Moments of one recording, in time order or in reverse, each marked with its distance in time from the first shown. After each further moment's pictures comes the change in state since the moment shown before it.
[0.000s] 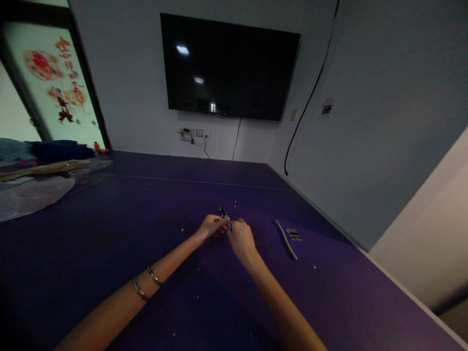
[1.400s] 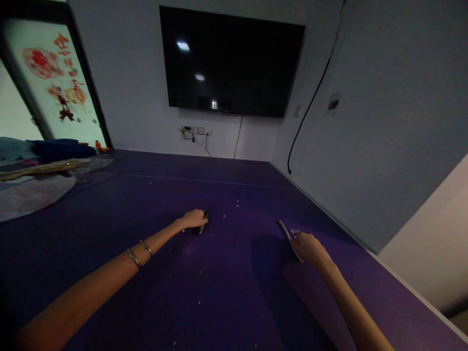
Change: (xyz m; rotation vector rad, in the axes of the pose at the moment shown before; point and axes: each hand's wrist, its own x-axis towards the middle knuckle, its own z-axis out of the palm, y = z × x) left_hand 0.038 -0.026 -0.085 1.118 -0.055 0.015; right_hand -0.023 0.215 -0.010 -0.168 -0.264 0.317
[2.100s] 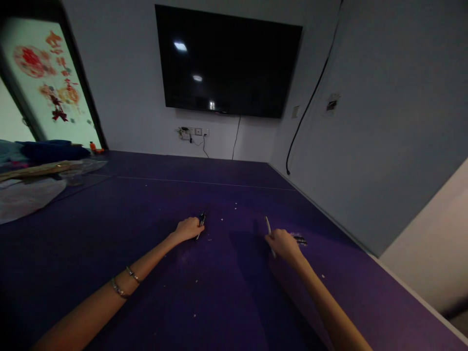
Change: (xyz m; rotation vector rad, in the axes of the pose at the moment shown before) left_hand -0.025 0.009 0.009 -0.023 0.076 -0.100; right_hand 0.005 -0.078 -0.003 0.034 0.001 -0.064
